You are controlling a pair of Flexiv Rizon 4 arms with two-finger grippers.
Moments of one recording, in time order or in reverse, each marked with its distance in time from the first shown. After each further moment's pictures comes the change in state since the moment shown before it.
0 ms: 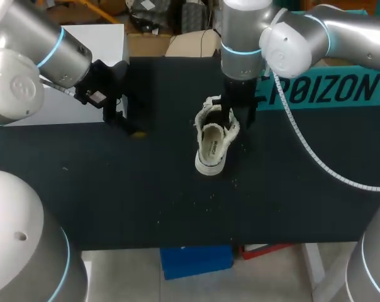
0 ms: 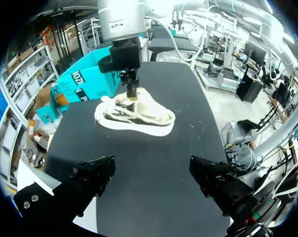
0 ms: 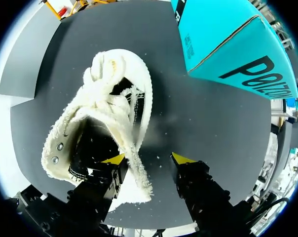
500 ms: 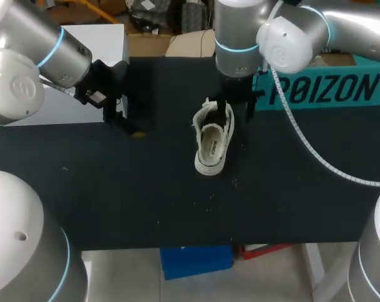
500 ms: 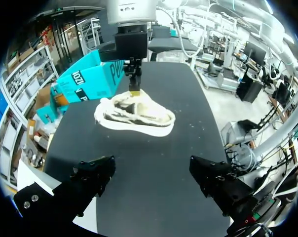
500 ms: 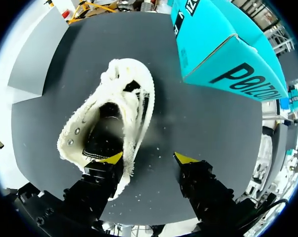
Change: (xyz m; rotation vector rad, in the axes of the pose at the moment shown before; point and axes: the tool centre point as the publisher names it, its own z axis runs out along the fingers) left arm 0.000 0.000 0.000 0.000 0.000 0.000; right arm 0.003 -0.012 -0.032 -0.058 -0.043 -0.028
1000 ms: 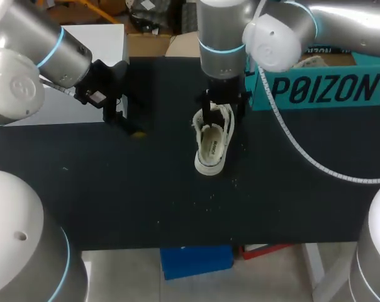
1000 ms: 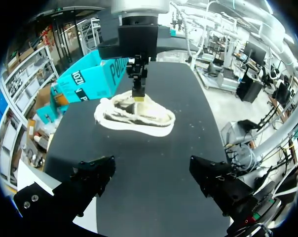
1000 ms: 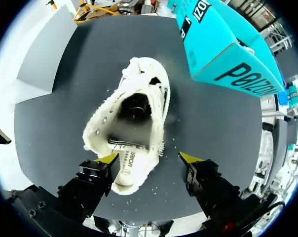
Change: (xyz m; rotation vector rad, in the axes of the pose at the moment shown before) left arm 0.000 0.000 0.000 0.000 0.000 0.000; right arm 0.036 -0.014 -0.015 -0.030 0.009 0.038
